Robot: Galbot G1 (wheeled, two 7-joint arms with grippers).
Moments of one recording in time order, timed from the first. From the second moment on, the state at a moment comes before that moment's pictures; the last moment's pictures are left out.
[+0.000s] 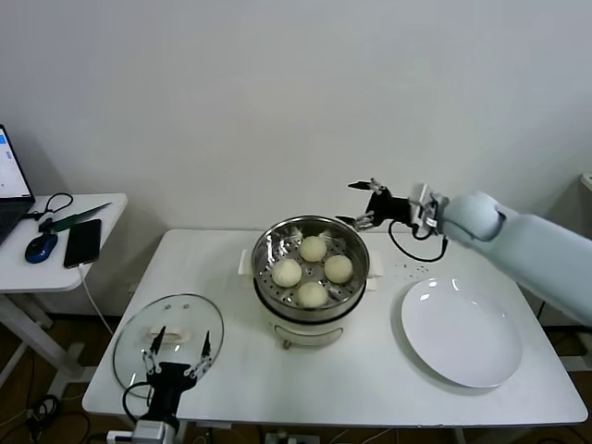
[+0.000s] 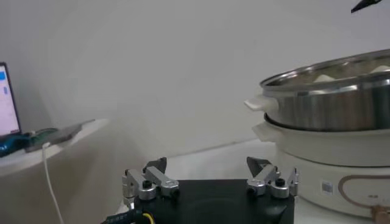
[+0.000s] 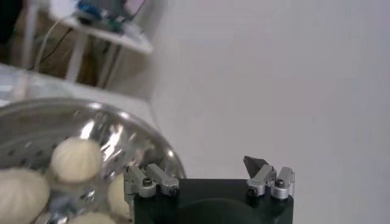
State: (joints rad) left arm 1.70 -1.50 -0.58 -2.03 0.16 -0.05 -0.04; right arm 0.05 0.64 -0.75 1.46 0.72 0.01 -0.35
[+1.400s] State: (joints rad) left arm 1.59 -1.50 -0.73 -1.86 1.50 -0.08 -0.06; right arm -1.28 1.01 0.65 1.71 0.40 0.03 -0.29
